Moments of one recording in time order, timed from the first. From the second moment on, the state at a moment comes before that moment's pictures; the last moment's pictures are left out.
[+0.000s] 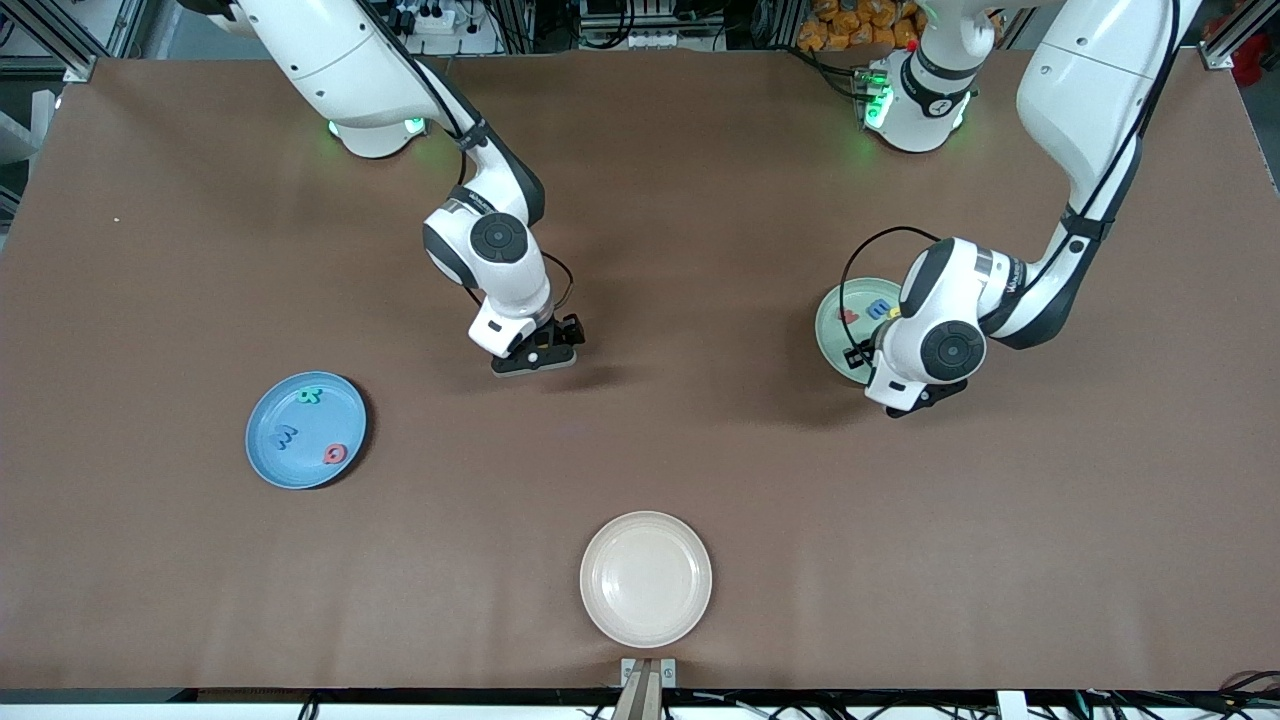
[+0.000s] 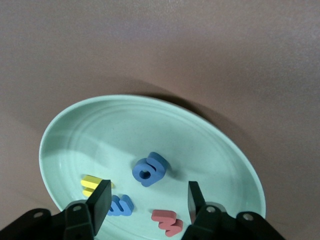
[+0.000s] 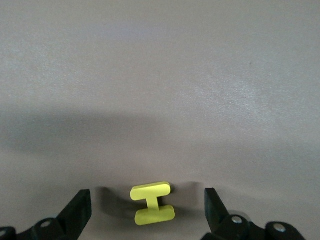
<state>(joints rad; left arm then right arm) 0.02 0.51 -0.34 -1.99 0.15 2.08 -0.80 0.46 0.53 0.16 -2.07 -0.31 2.65 0.68</state>
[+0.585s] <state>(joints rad) 0.11 0.41 -0.33 -1.96 0.15 2.09 -0.52 0.46 0.53 0.16 -2.08 -0.31 2.64 0.68</state>
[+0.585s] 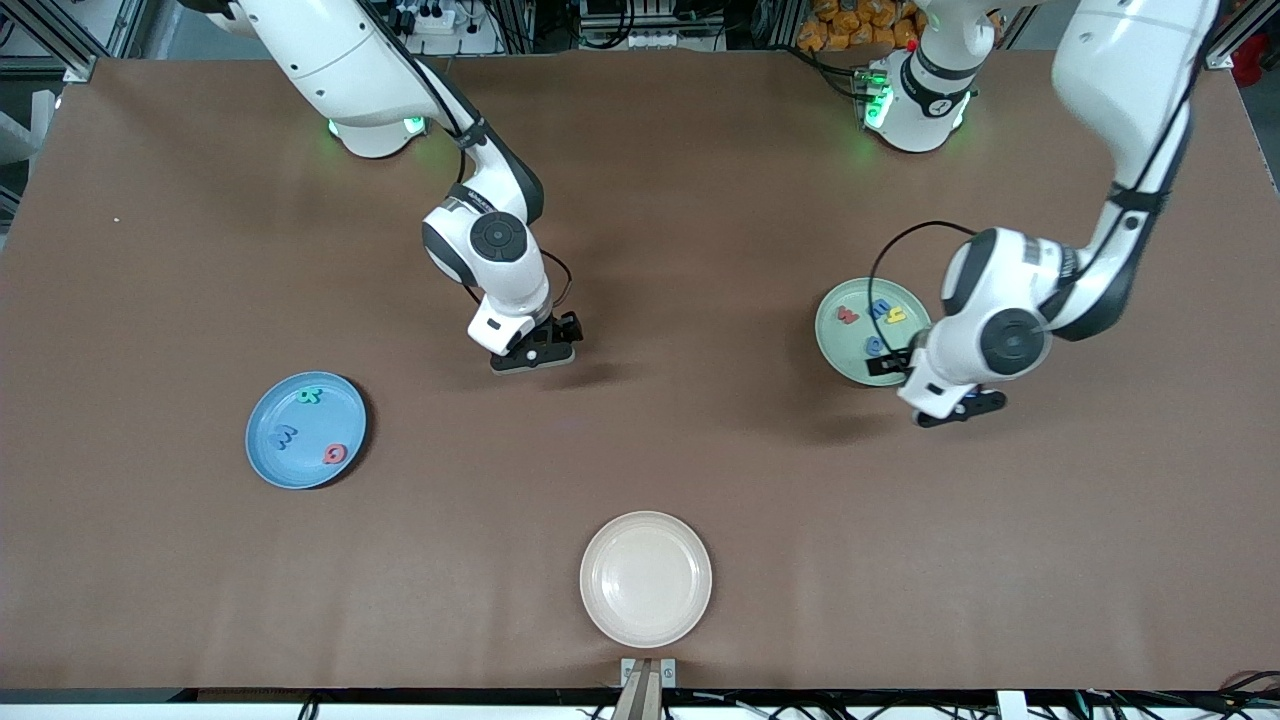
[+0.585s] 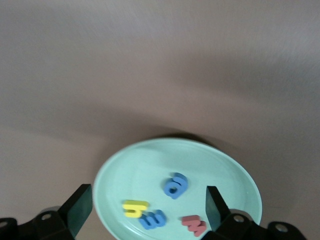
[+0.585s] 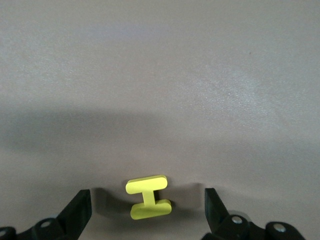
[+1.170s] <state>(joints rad) 0.15 0.31 -0.27 -1.88 0.10 2.07 -0.20 0.46 0.53 0.16 -2.08 -0.31 2.65 0.68</state>
